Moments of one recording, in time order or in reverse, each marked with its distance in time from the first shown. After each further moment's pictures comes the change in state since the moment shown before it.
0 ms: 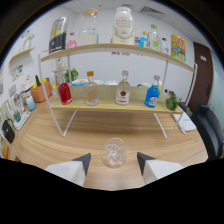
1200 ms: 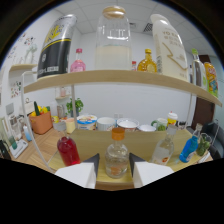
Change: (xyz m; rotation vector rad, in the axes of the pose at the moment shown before) arm -0.069 -0.158 0.108 0.343 -0.039 -0.001
